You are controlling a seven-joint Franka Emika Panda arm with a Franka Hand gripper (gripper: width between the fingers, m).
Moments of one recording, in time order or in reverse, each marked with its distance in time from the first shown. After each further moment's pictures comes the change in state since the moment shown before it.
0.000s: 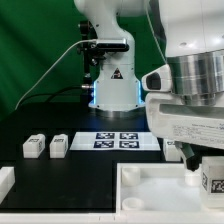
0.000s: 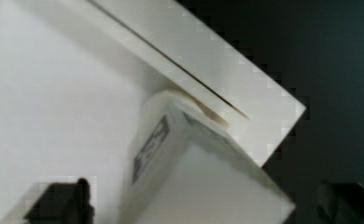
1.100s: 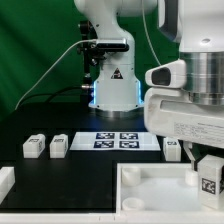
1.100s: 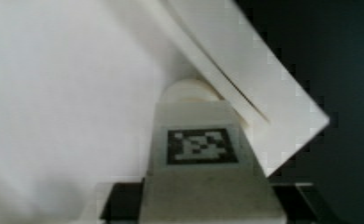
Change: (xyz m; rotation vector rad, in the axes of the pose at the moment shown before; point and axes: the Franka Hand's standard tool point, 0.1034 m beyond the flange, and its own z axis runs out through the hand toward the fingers) arm -0.001 0.001 0.000 -0.085 0.037 0.123
